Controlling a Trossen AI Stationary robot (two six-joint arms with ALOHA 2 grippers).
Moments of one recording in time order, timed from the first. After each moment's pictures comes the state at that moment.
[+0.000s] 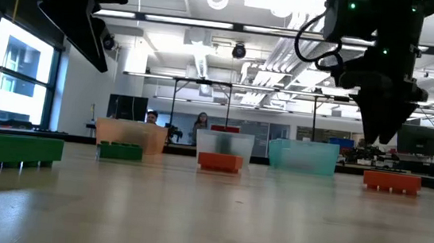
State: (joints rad) left arm -0.03 1.06 0.75 -0.68 -0.15 -0.30; right arm -0.01 1.36 0.87 -1.00 0.17 0.92
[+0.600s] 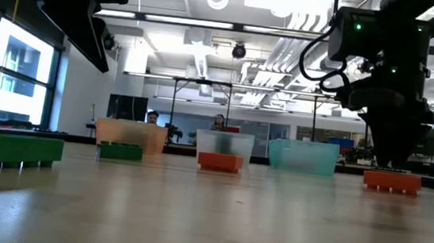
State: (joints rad) left arm -0.03 1.06 0.75 -0.68 -0.17 -0.30; right arm -0.02 1.37 0.74 -0.86 0.05 0.92
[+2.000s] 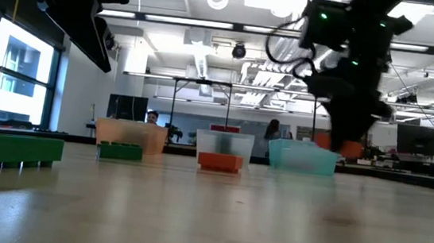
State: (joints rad) left arm -0.03 1.06 0.75 -0.68 -0.21 -0.30; right arm -0.06 1.50 0.88 -0.77 0.12 0.83
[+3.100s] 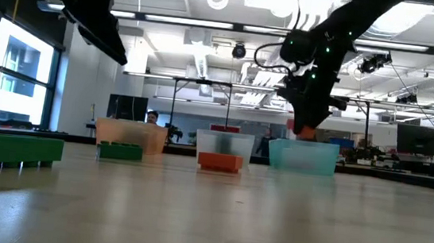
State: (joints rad) left arm -0.02 1.06 0.75 -0.57 -0.27 -0.31; right arm -0.60 1.60 1.10 -0.65 0.22 0.36
